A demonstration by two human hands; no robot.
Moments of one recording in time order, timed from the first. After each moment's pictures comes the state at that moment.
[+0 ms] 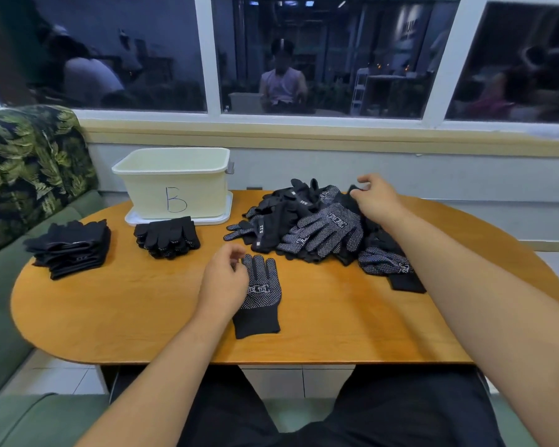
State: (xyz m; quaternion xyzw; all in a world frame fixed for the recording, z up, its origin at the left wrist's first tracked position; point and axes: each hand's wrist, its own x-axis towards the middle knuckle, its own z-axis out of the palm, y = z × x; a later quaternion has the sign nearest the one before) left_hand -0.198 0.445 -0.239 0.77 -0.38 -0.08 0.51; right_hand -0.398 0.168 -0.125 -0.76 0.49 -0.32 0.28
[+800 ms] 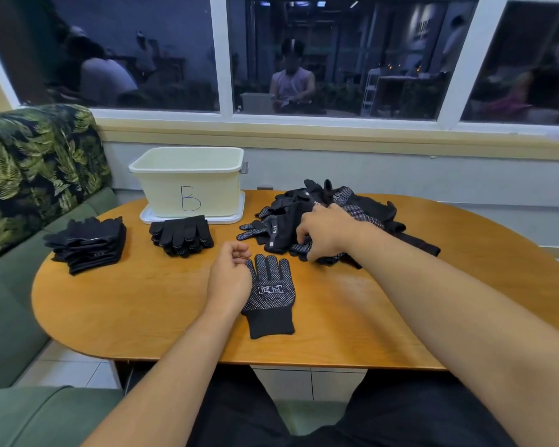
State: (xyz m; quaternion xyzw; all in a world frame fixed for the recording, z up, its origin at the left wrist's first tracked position) left_hand -0.190 0.447 -0.234 0.74 -0.30 -0.13 0.59; right_hand -0.318 0.249 -0.144 -0.97 0.21 0.03 -0.12
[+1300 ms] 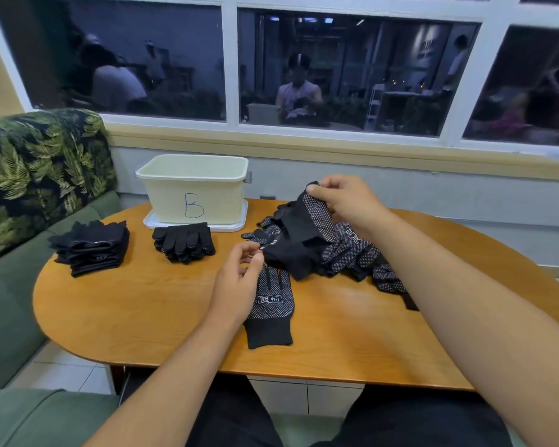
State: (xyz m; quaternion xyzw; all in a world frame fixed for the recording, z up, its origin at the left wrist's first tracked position) left_hand -0.202 0.455 -0.225 0.65 -0.39 -0.11 0.64; right_hand -0.341 0.261 -0.081 -0.76 0.28 -0.31 0.49
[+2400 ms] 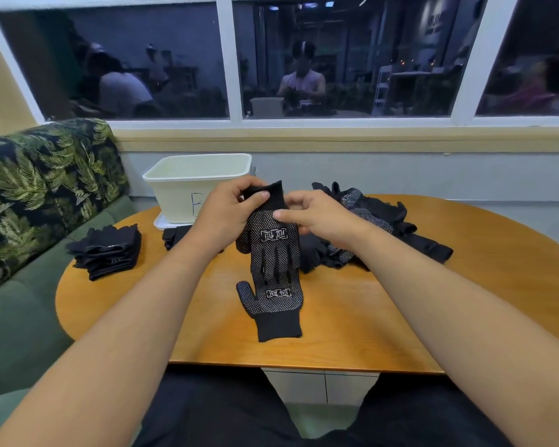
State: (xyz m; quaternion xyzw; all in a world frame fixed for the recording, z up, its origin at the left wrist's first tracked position) left_hand -0.146 0.436 -0.105 0.65 -0.54 -0.07 0.53; right_hand -0.316 0.297 -0.113 -0.79 0.12 -0.18 0.58
